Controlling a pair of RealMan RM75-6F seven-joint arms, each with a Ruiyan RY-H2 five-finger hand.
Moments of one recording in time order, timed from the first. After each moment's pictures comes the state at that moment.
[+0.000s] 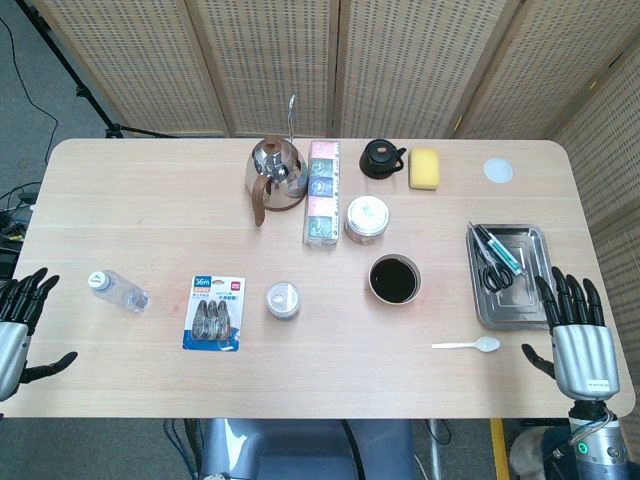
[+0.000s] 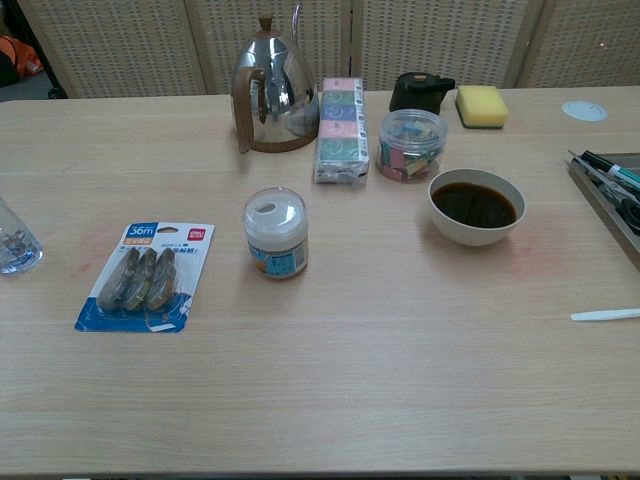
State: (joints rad) left arm -0.08 -1.01 -0.01 -1.76 1.56 1.52 -0.01; right arm 0.08 -1.22 0.10 -1.67 -1.55 1.60 -0.31
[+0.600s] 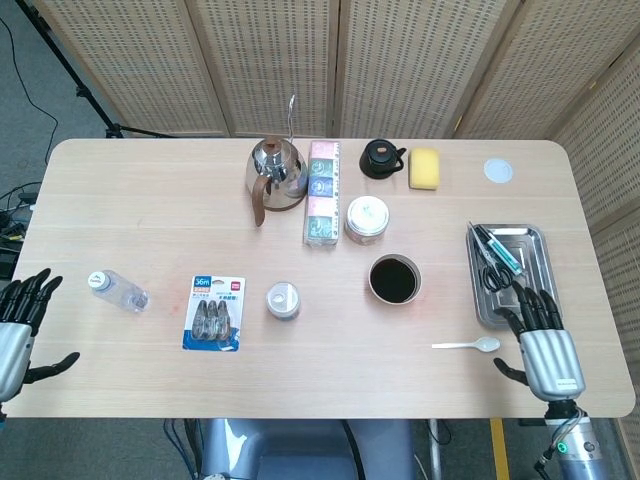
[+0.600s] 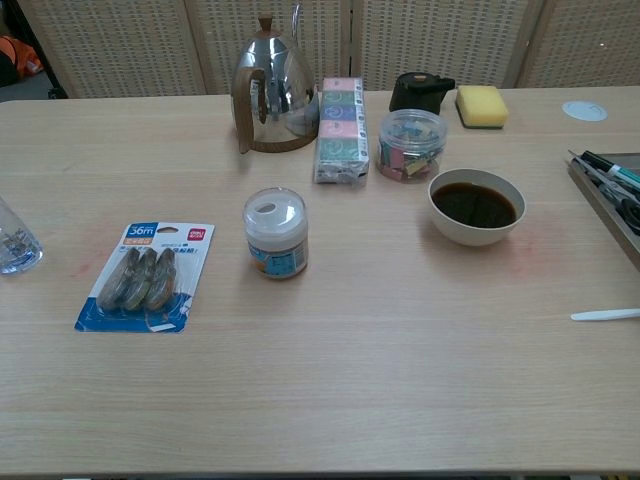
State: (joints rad) left arm -0.08 -1.02 -0.01 -1.76 1.57 1.51 0.02; right arm 0.12 -1.27 0.05 -1.62 -1.55 1.45 -0.23
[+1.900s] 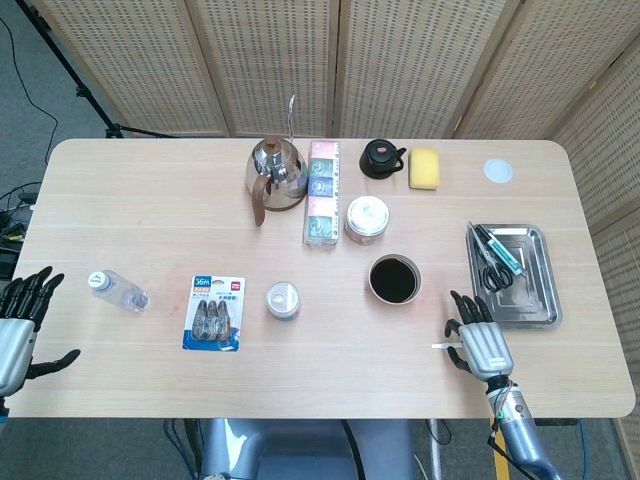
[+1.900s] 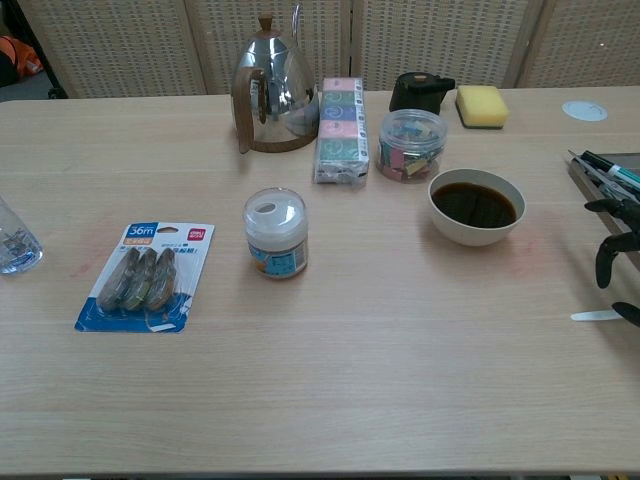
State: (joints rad) left arm -0.09 -1.03 -0.02 -1.76 1.53 1.48 0.03; right arm 0.26 -1.55 0.05 -1.33 -1.41 1.19 -0.22
